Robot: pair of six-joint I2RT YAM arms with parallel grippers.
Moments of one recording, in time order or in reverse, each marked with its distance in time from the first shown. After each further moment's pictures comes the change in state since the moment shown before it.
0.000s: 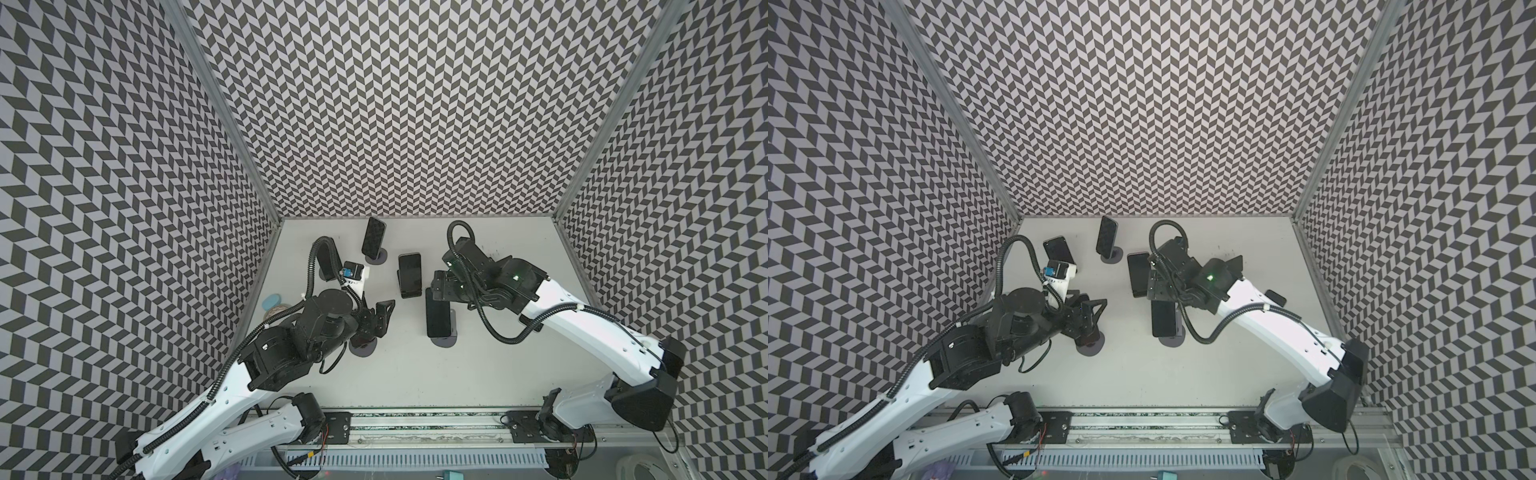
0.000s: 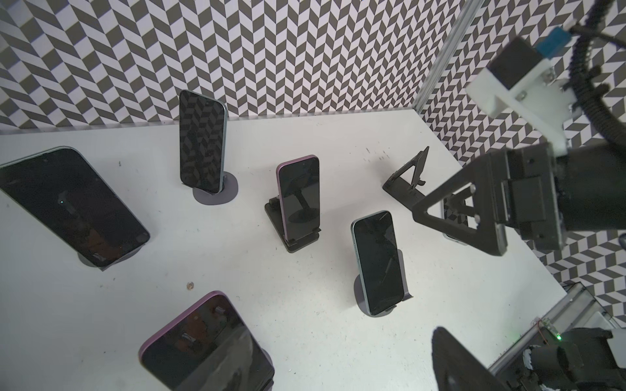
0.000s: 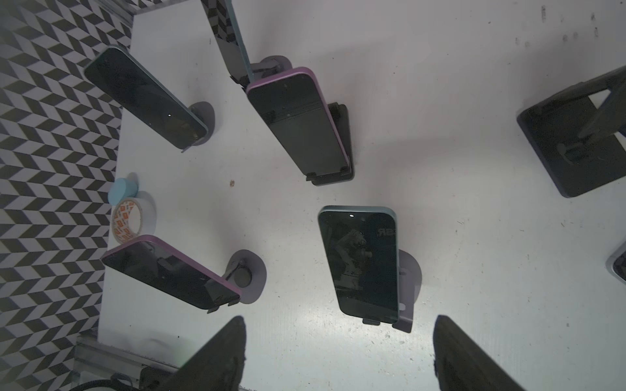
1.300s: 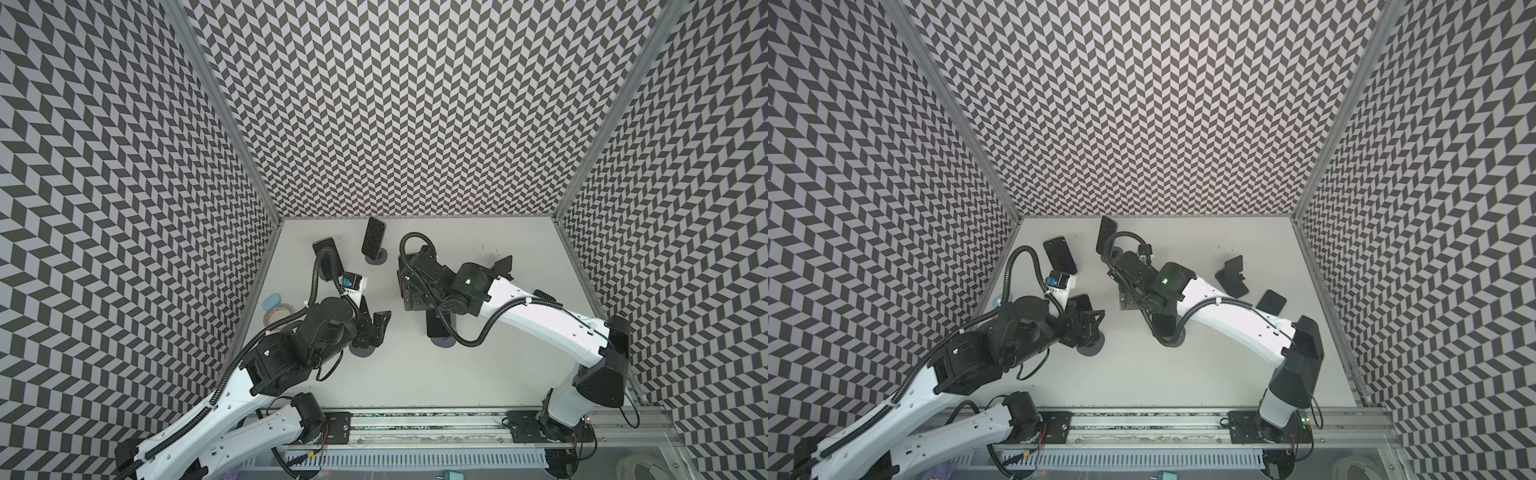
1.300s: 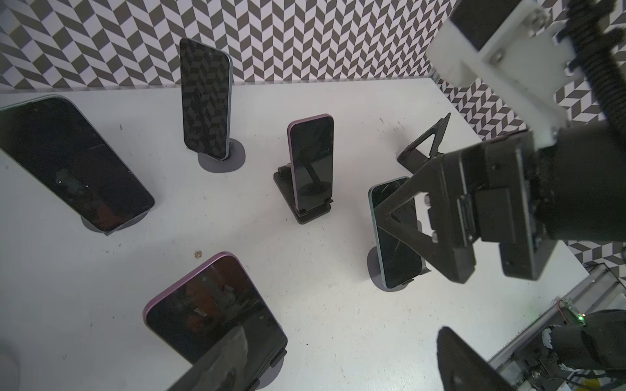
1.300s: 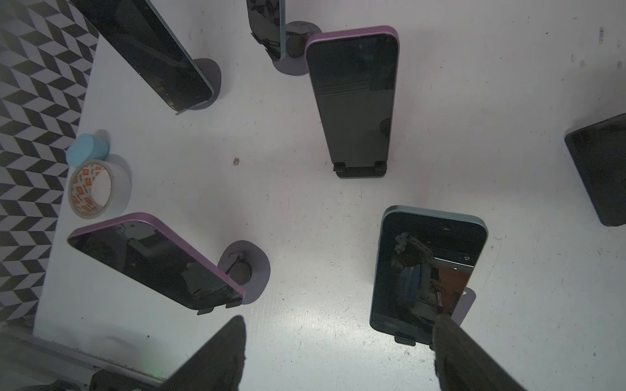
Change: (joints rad) left arm 0.022 -0.043 -0.106 -0.011 0.029 -0.012; right arm 0.133 0.190 0.107 -0.010 0.100 -0.014
